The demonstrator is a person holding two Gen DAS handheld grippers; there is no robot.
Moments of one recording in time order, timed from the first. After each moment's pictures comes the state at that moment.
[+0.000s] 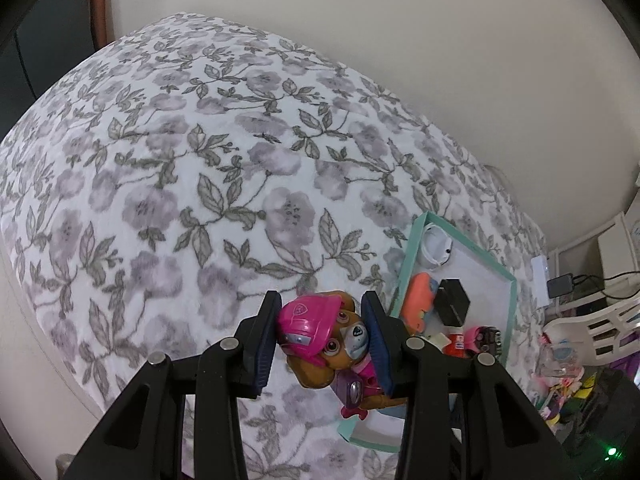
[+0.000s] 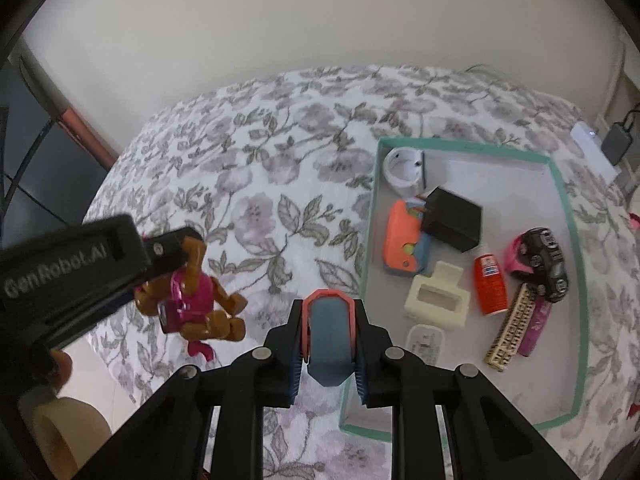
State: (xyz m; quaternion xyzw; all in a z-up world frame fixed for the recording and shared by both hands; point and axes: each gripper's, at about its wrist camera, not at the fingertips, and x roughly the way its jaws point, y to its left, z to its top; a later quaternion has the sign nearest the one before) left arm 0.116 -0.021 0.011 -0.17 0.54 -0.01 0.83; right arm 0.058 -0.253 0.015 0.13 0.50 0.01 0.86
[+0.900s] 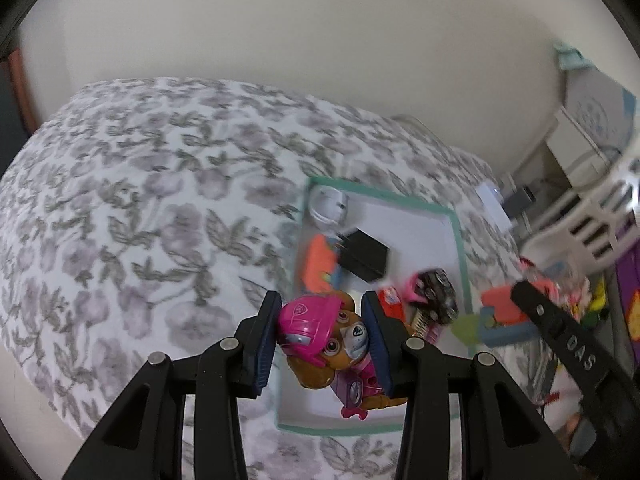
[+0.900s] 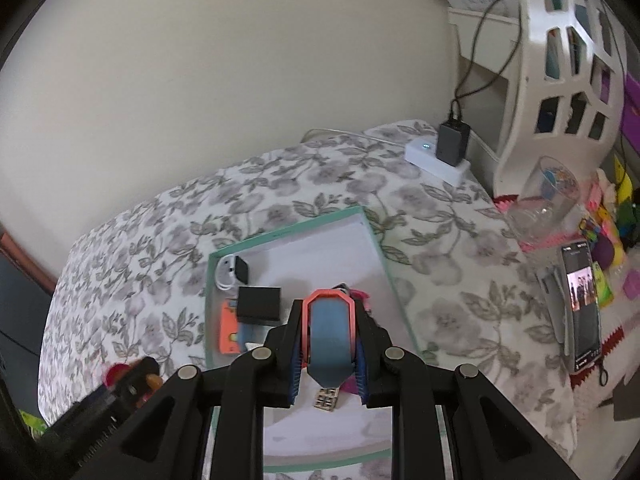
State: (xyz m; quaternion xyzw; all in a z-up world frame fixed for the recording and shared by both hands) left arm 0.082 -0.135 0.021 -0.04 0.50 -0.14 0.85; right arm 0.012 -0.395 0.057 0.19 0.41 -0.18 0.87
